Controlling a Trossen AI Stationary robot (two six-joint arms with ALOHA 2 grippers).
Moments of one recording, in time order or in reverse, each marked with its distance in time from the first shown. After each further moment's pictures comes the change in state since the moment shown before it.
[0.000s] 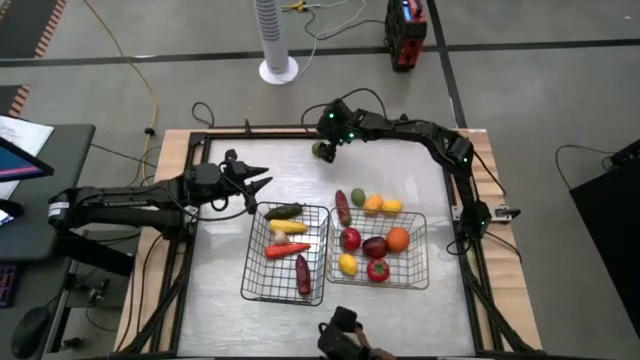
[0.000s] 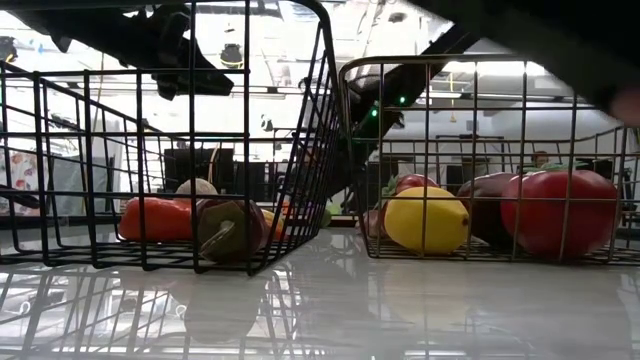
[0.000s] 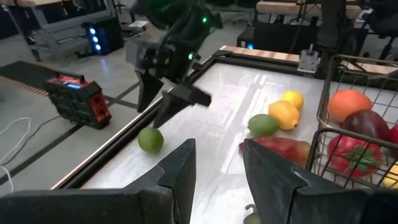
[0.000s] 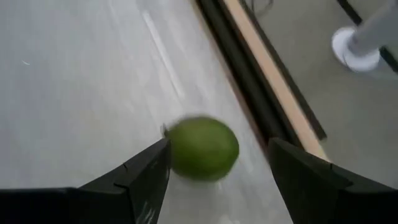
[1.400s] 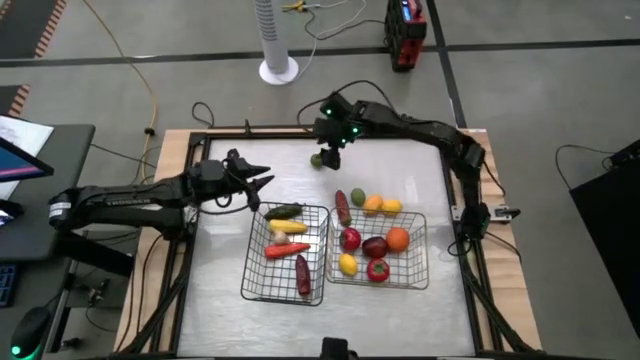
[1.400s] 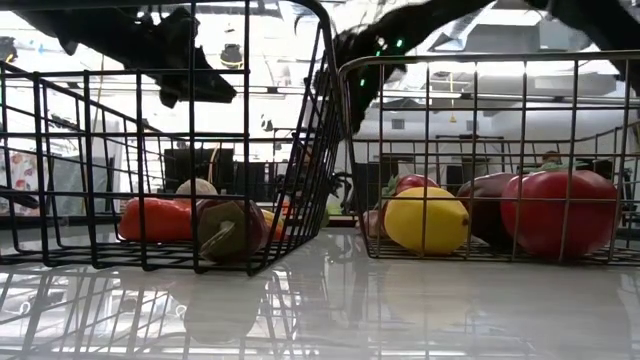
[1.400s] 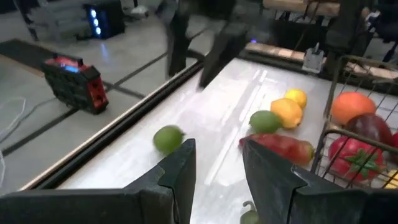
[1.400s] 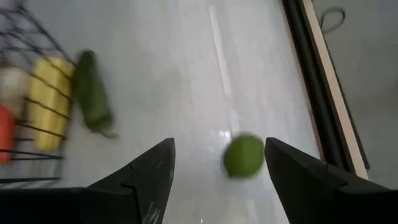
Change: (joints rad) left arm 0.040 0.045 0.014 -0.009 0.034 -0.068; right arm 0.101 -0.123 0.190 -0.397 -0.150 -0.101
